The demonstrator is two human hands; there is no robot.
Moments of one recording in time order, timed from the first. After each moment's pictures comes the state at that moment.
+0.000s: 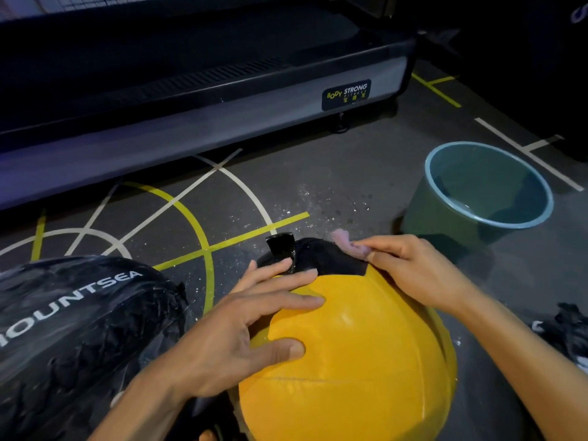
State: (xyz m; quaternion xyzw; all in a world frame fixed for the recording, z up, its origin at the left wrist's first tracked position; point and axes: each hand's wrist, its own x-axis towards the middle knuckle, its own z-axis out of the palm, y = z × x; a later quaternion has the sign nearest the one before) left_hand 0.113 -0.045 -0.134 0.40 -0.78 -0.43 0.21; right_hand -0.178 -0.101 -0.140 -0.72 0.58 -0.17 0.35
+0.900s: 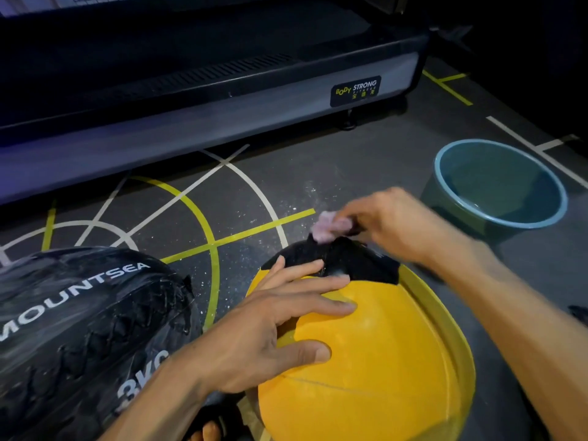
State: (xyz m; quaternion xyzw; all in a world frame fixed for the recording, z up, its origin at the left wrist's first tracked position) left_hand 0.097 -0.044 -0.133 0.36 -0.80 -0.43 0.20; right_hand -0.146 -0.149 -0.107 -0.86 0.48 -0.11 0.13
